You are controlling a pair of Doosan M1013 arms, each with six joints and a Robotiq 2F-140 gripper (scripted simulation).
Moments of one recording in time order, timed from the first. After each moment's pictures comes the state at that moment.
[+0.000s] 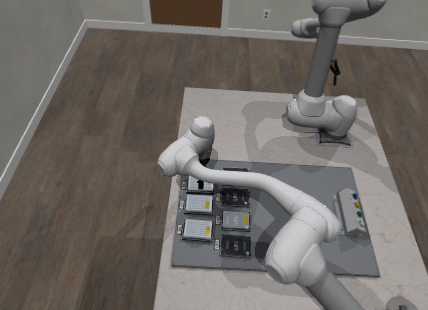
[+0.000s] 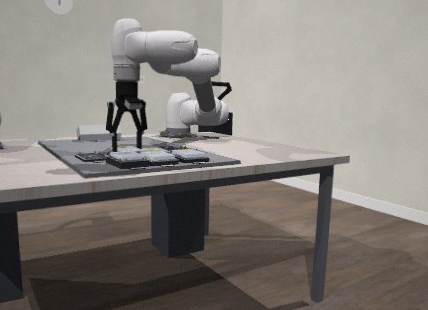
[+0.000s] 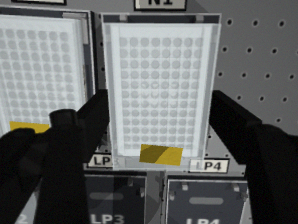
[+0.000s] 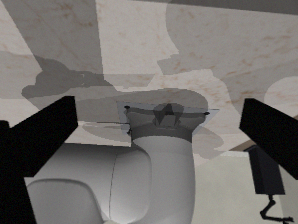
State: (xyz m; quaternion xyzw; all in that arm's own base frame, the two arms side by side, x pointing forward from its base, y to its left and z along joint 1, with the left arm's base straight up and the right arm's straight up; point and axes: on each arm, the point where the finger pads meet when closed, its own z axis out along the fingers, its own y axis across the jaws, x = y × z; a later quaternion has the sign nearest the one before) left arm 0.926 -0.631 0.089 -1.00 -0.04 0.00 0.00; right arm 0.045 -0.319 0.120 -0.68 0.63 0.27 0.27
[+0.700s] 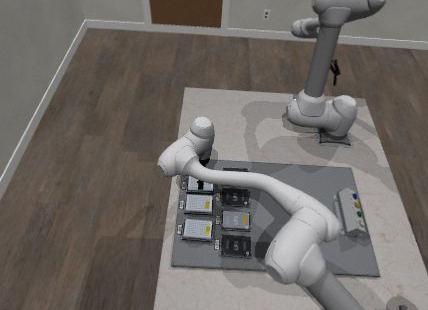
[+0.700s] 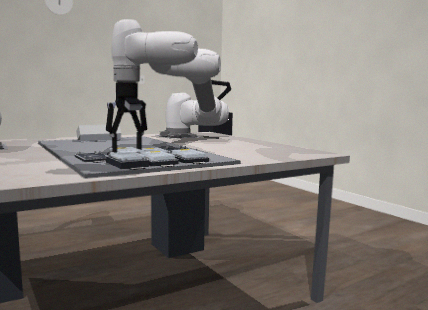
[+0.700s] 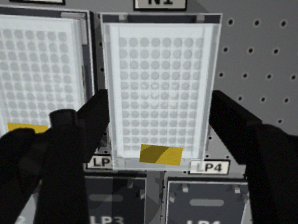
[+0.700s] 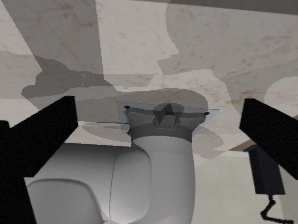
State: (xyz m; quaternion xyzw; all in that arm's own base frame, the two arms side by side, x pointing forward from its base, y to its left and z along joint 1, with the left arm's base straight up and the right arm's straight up) left arm 0.926 -0.631 0.086 -1.00 -0.04 0.00 0.00; right arm 0.045 -0.319 0.120 -0.68 0.63 0.27 0.27
